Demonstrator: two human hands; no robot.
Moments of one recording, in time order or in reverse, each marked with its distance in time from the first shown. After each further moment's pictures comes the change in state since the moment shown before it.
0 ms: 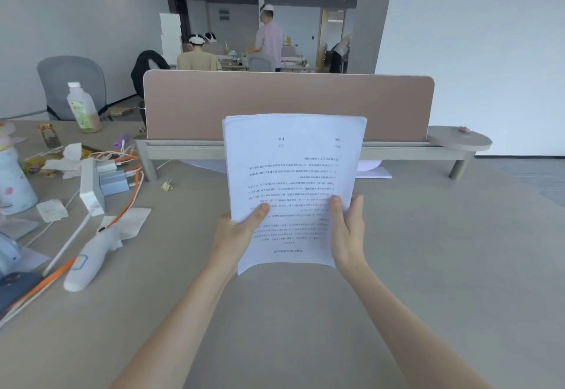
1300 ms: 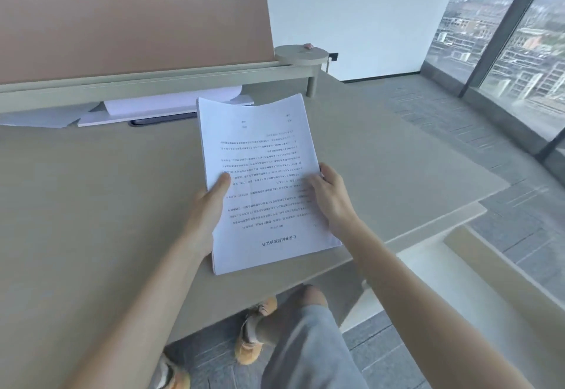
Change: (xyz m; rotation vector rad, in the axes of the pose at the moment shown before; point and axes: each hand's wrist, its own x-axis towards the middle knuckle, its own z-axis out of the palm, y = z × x) left_hand -0.130 -0.036 0.185 0.042 -0.339 -0.326; right_hand -0.058 0.030 -0.263 -0.154 0.103 0.373
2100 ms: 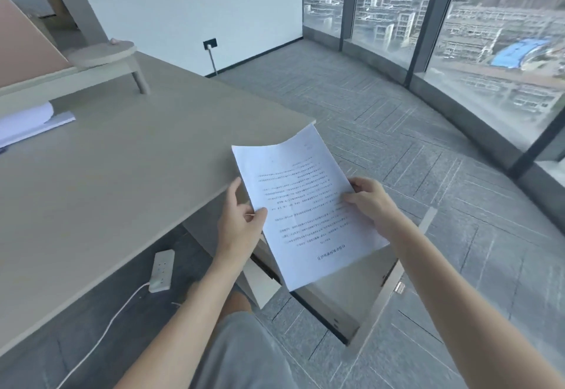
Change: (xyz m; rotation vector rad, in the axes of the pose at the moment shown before) left_hand -0.152 -0.119 0.311 0.490 -0.358 0.316; right_hand -0.142 0.139 -0.391 -0.047 0.341 0.247
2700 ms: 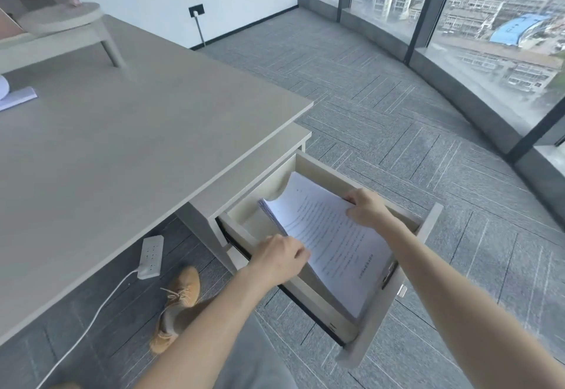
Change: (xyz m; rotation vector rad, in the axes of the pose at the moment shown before) left_hand 0.016 -0.063 0.081 0.863 -0.639 0.218; right_hand 0.067 0.069 0.006 -0.690 -0.064 0.048
